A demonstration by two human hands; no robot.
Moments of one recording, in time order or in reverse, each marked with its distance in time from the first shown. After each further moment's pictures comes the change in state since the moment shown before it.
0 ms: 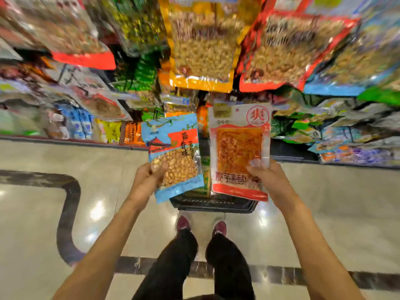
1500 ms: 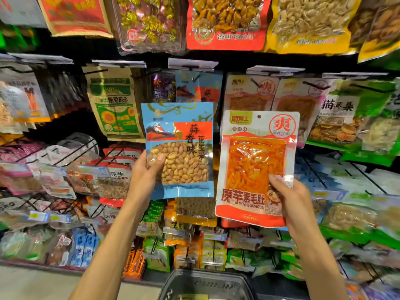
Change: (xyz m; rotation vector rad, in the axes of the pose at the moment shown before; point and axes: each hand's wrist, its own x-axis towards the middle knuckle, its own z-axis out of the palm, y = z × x) left_hand -0.066 0.363 0.046 -0.139 0.075 0.812; right_hand -0.111 -0.298 -0.073 0.387 0.066 -0.647
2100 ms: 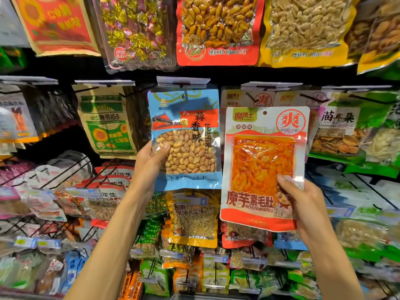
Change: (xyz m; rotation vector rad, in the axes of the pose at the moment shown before) left_hand 0.067 0.026 0.034 -0.042 -0.076 0.036; right_hand 0.036 -0.021 -0.004 -0.009 -0.005 -0.101
